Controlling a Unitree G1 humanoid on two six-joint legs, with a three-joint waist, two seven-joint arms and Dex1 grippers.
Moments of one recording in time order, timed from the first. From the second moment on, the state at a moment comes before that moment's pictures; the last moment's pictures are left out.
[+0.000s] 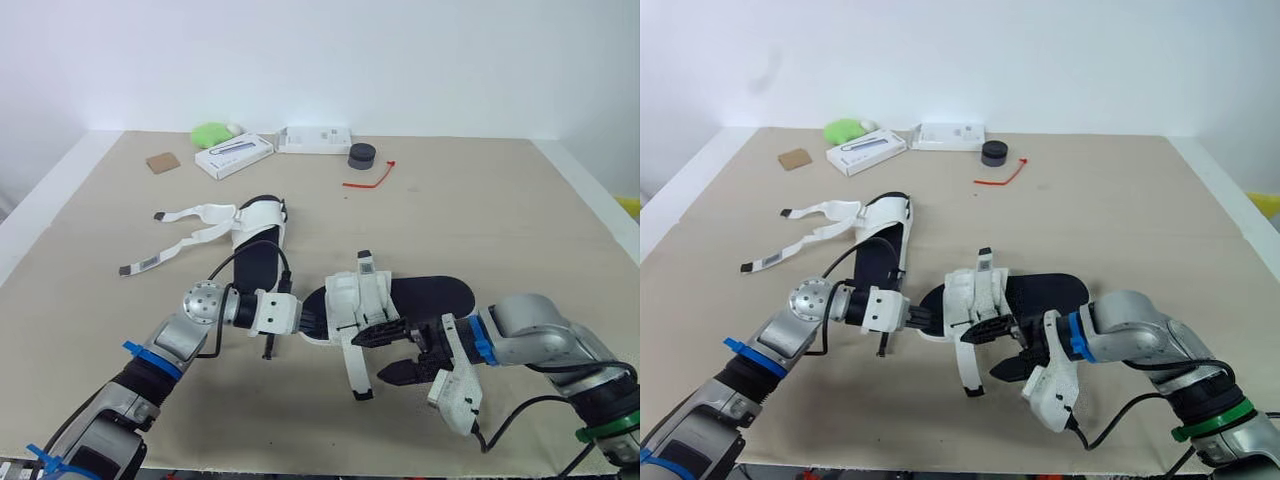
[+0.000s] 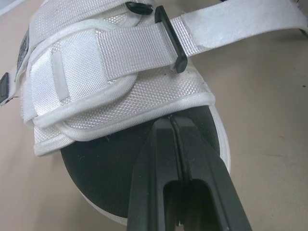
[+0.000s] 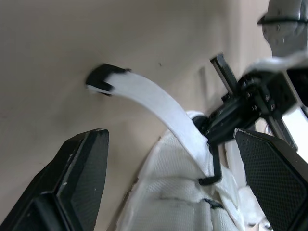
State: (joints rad) left arm -0.50 0.49 -0.41 0.24 -0.08 -0.33 -1.16; right arm -0.35 -0.91 0.28 -0.10 -0.18 -1.02 1.04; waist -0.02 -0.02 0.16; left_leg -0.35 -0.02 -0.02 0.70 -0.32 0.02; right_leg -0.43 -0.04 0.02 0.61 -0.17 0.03
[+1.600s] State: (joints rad) left arm -0.50 0.49 -0.42 0.24 -0.08 -0.32 -1.17; right arm -0.32 -0.86 0.35 -0.26 0.32 -0.33 1.13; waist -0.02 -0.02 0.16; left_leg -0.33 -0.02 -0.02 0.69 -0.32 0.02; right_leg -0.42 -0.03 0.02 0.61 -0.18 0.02
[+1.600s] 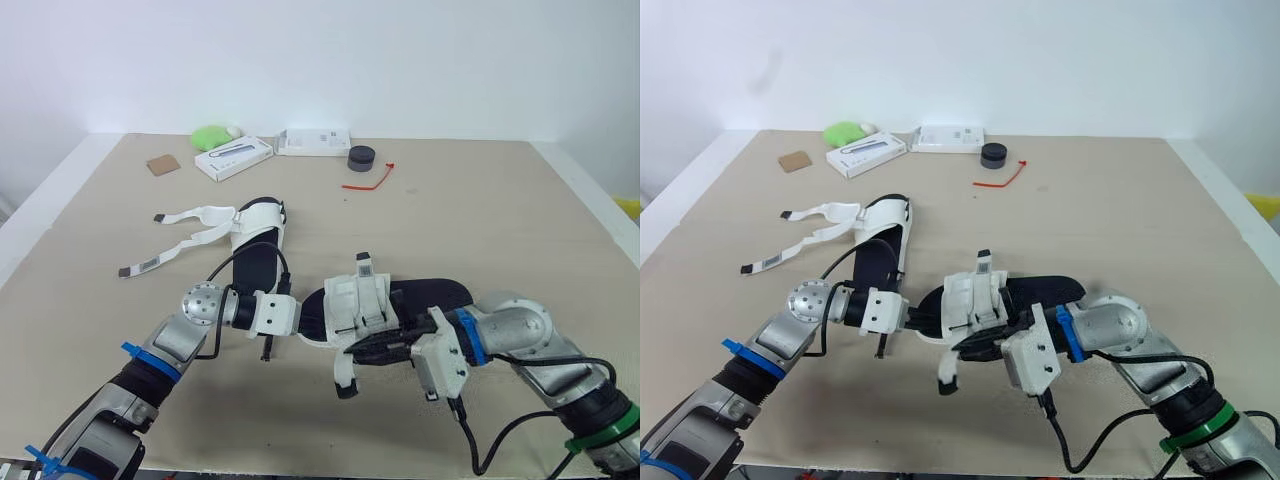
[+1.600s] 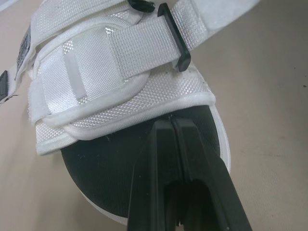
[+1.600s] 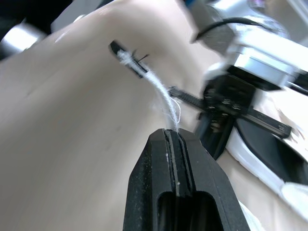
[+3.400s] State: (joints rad) left arm -0.50 0.49 -0.42 0.25 -0.08 -0.33 -1.16; right arm -0.54 -0.67 0.23 -0.18 0.43 0.72 0.91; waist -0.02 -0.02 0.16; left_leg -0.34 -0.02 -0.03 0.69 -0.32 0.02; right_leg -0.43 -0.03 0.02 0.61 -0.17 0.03
